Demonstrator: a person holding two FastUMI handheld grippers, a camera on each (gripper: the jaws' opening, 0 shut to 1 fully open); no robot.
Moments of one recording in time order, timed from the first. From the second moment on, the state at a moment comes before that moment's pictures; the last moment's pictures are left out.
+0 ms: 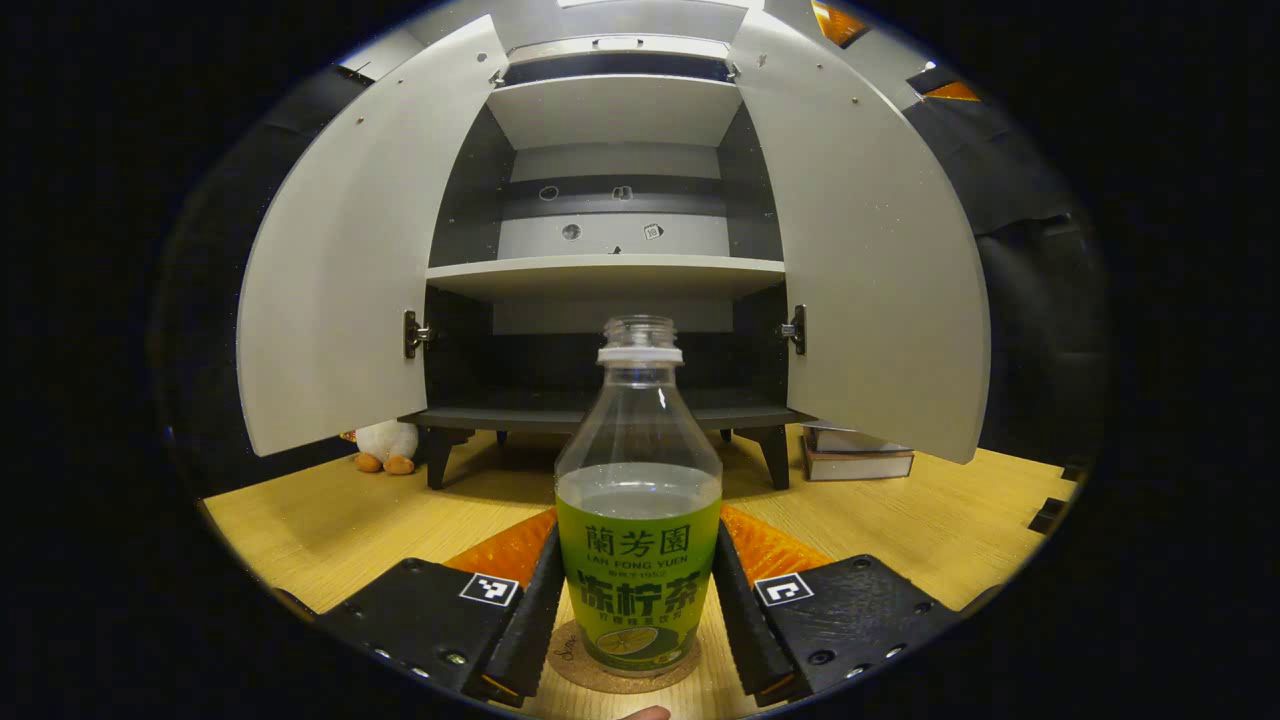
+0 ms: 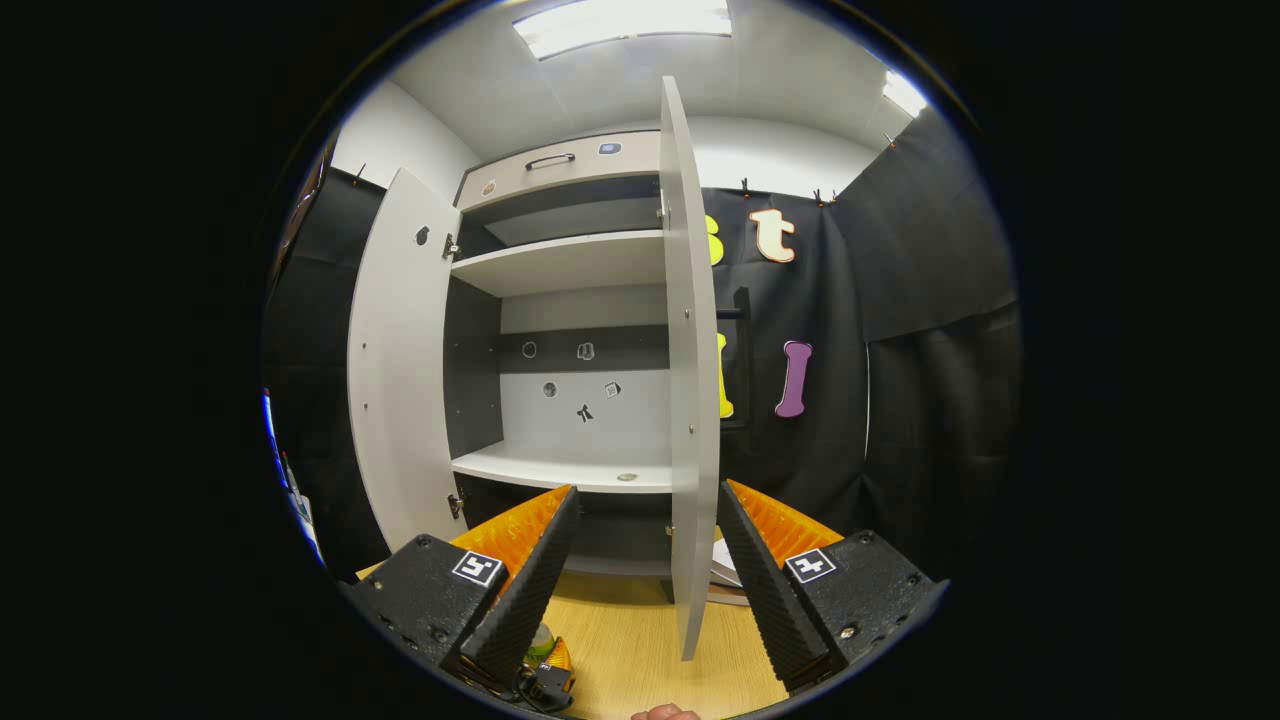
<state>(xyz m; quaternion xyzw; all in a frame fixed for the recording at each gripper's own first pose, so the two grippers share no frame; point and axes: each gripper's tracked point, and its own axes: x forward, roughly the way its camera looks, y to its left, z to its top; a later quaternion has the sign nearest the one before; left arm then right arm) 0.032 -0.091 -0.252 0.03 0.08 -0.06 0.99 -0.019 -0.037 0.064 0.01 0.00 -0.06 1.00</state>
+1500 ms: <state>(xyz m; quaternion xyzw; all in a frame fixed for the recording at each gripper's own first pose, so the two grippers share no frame) 0.020 -0.053 -0.033 -0.01 0.02 -0.06 1.00 -0.009 -0.008 0.036 0.03 -0.02 0.02 1.00</state>
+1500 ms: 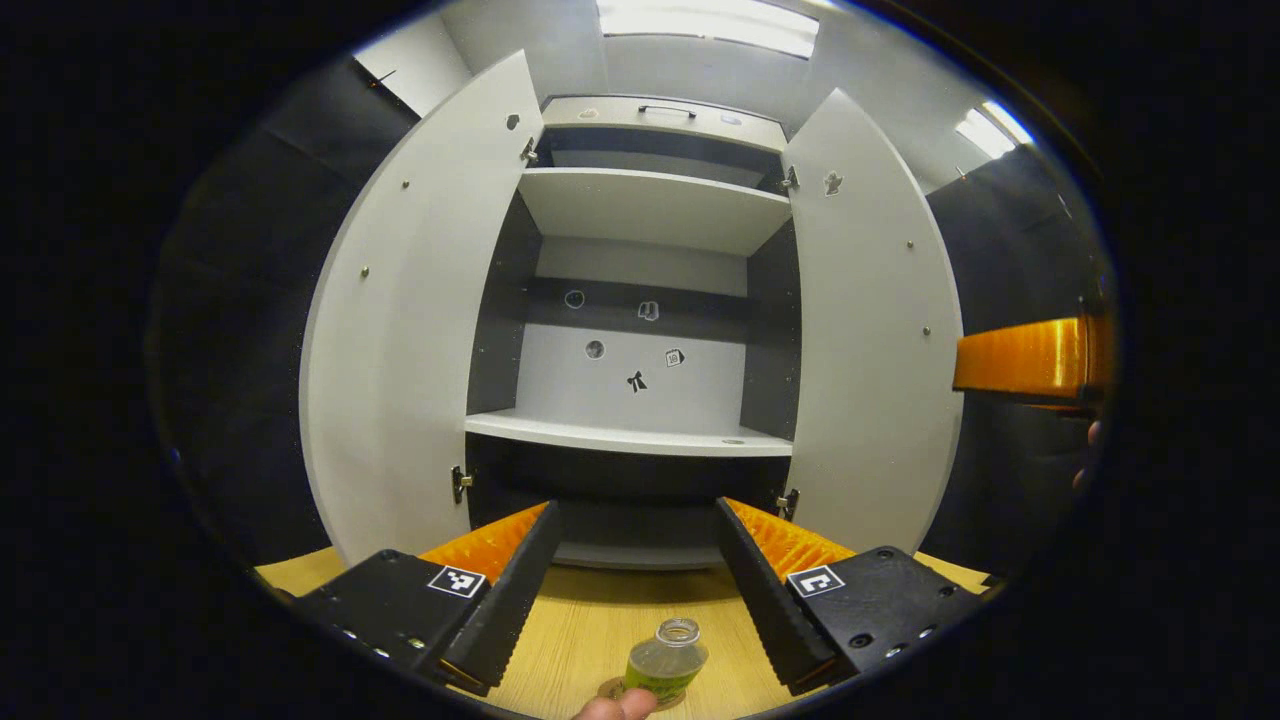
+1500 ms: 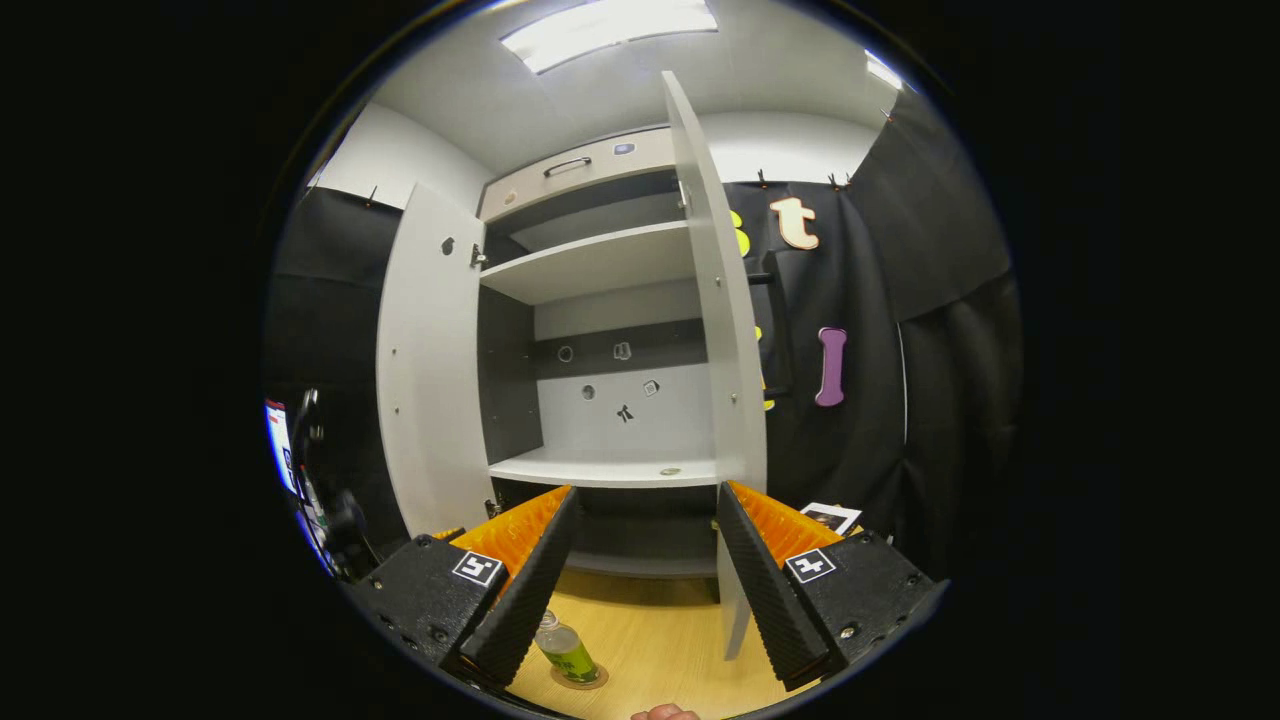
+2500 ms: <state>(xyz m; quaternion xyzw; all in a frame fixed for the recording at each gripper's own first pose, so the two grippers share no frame) -0.005 -0.035 0.012 0.00 0.01 -0.05 1.00 -0.027 -0.158 0.078 0.10 -0.03 -0.08 0.99</state>
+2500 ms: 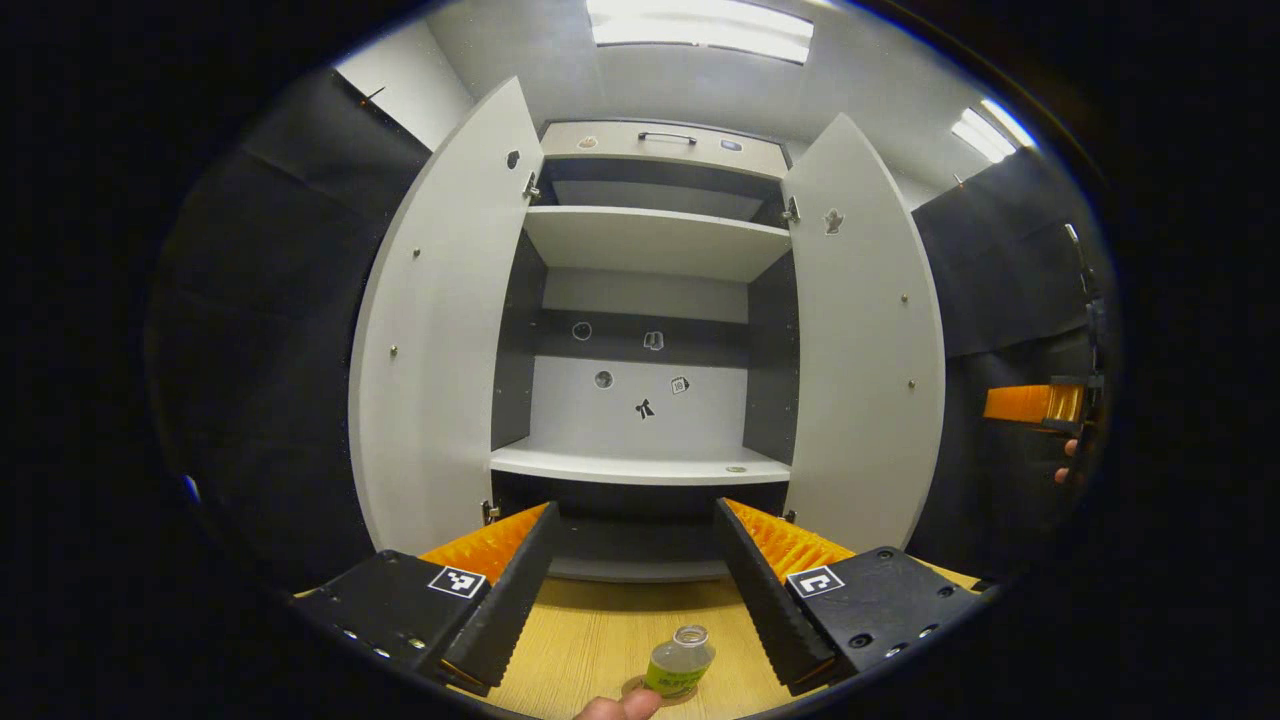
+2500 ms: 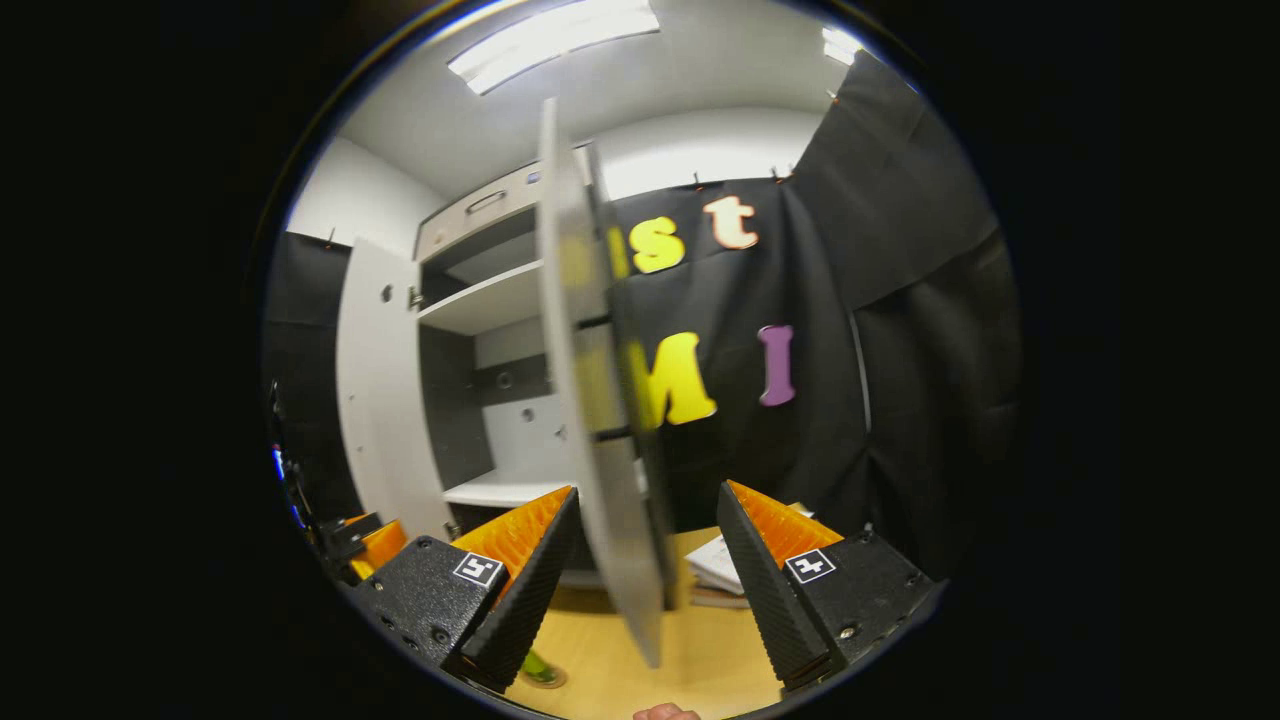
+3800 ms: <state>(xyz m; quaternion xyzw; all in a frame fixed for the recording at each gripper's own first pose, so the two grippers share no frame) 0.001 -0.001 0.005 0.01 -0.01 -0.01 1.00 0.071 -0.115 0.101 0.03 0.01 -0.01 1.00</state>
